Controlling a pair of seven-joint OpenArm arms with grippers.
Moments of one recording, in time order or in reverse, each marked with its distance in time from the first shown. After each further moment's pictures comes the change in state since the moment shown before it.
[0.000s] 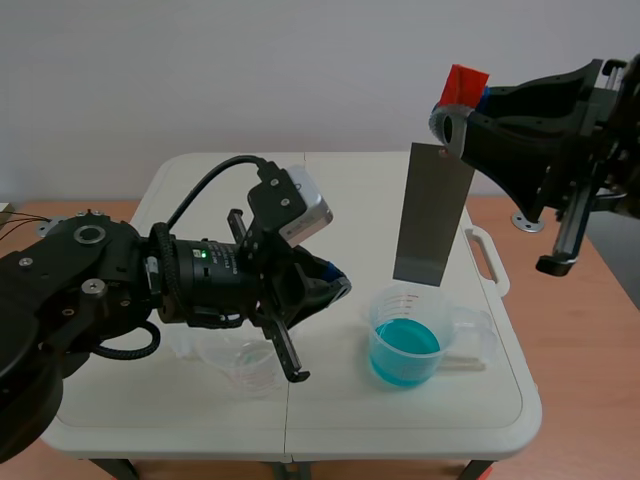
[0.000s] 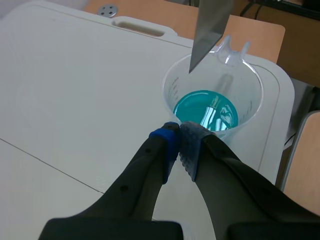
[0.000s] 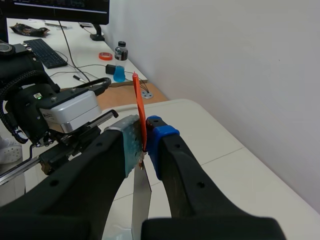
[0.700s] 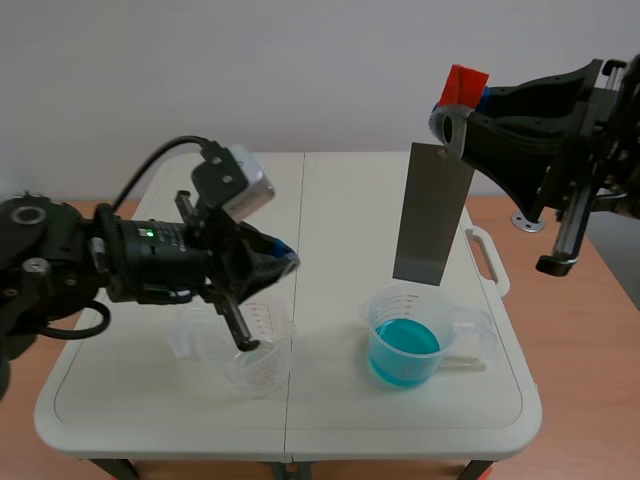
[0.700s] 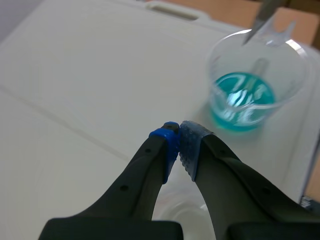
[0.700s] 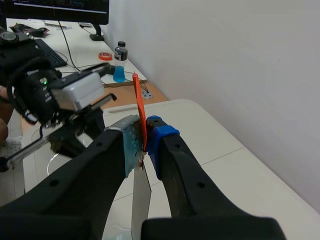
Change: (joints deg) left arm 0.3 -4.2 -7.0 1.3 -0.6 0.3 0.0; right arm 0.0 0.0 0.0 0.0 0.0 0.0 0.0
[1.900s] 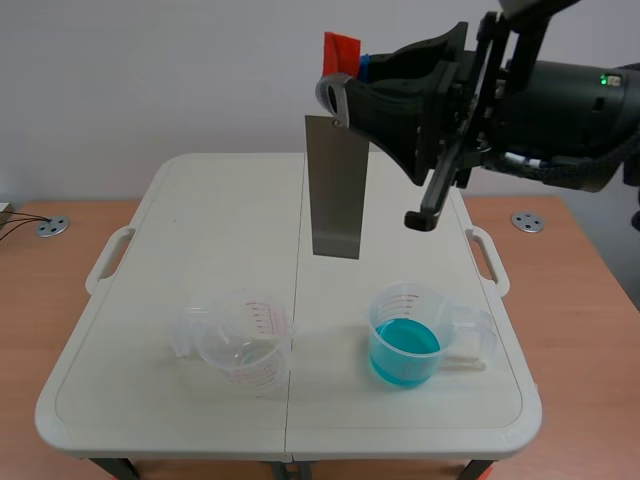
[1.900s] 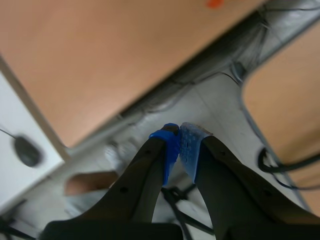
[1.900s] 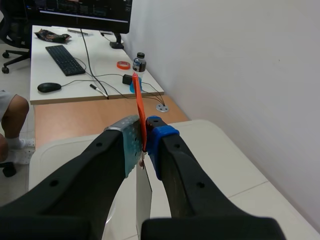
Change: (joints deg) left arm 64.0 -22.9 -36.4 1.7 -2.6 21.6 -9.7; right arm 14.7 -10.2 -12.5 0.0 1.3 0.1 -13.8
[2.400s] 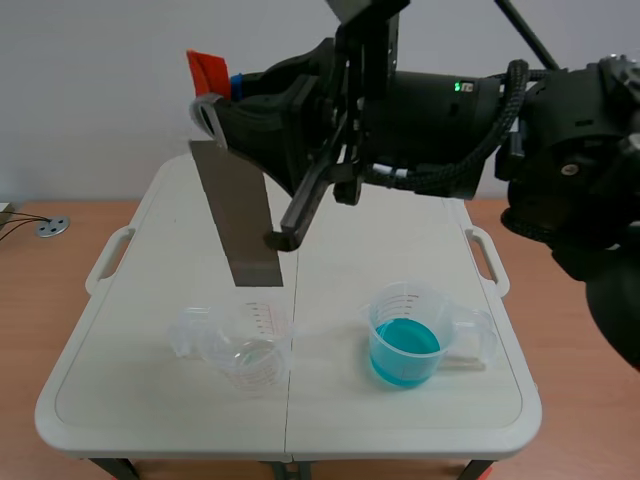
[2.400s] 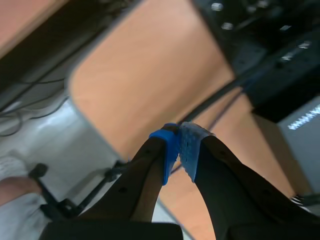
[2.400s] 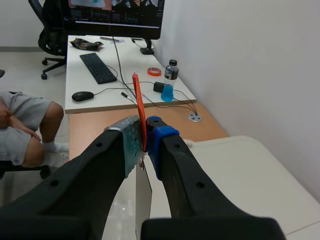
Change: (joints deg) left arm -0.7 13.2 18.6 -1.8 6.1 -3.2 -1.3; right arm 3.6 -12.1 -8.5 0.0 0.2 -0.1 -11.4
